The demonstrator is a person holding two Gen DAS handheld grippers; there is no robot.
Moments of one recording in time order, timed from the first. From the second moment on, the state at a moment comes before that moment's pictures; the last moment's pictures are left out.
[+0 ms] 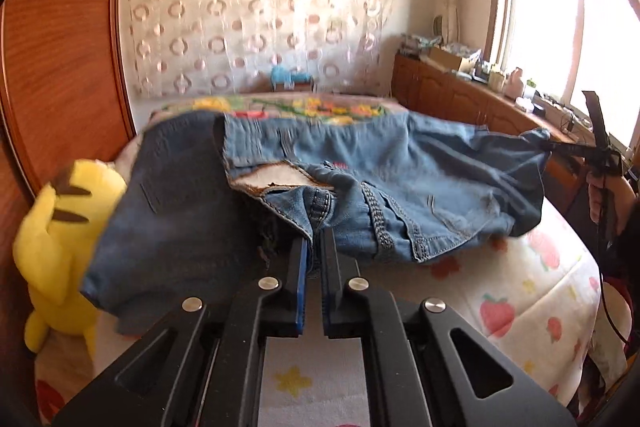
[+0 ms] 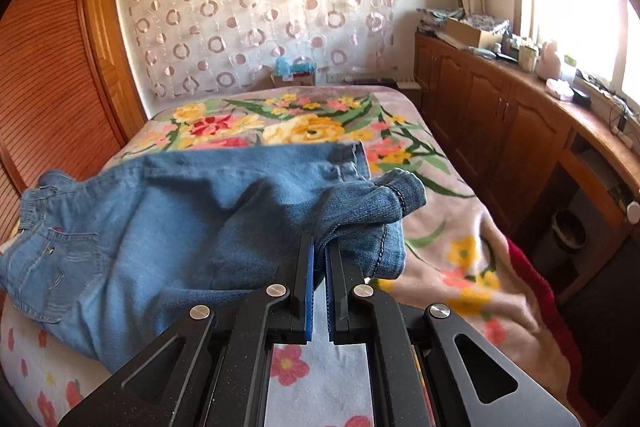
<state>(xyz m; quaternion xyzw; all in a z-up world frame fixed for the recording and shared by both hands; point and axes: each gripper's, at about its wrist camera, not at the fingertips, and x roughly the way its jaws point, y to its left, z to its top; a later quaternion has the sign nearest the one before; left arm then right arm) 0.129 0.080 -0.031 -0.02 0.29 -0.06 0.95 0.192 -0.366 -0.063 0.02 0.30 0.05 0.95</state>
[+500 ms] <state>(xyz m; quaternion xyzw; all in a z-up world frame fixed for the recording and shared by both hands) 0.073 0.123 0.019 -0.04 0.24 -0.05 0.97 0.081 -0.379 -0.045 0.00 0.26 0.10 0.96</state>
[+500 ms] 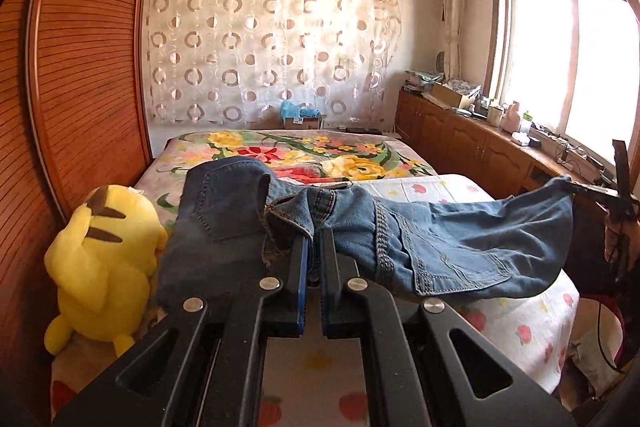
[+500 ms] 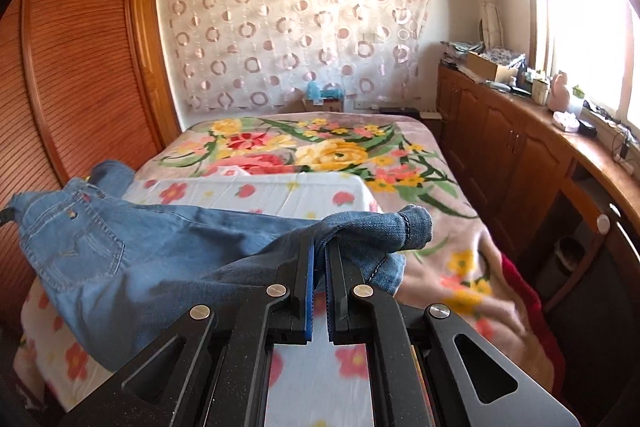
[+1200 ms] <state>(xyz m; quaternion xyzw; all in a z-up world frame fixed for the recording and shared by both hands) 0.040 0.133 -0.060 -0.03 0.34 -0.03 0.94 0.057 -0.422 -0.122 0.07 0.35 0.10 0.93</state>
